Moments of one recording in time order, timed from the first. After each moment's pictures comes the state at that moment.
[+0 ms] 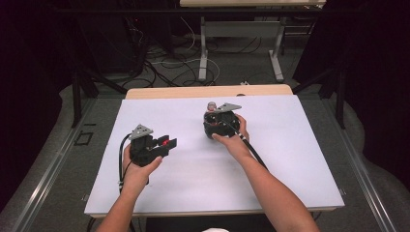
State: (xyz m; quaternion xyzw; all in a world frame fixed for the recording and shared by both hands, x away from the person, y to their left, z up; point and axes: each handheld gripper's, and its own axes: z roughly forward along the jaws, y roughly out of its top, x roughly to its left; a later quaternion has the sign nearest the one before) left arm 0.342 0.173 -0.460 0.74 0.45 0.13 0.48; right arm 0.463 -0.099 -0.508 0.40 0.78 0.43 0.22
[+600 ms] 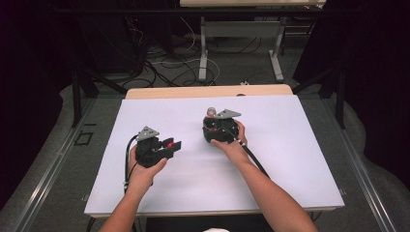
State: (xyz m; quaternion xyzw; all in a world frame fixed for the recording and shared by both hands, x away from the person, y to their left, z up) left arm 0.346 0.157 -0.474 0.76 0.44 0.12 0.47; right arm 0.453 -0.097 -0.524 0.40 0.77 0.45 0.23
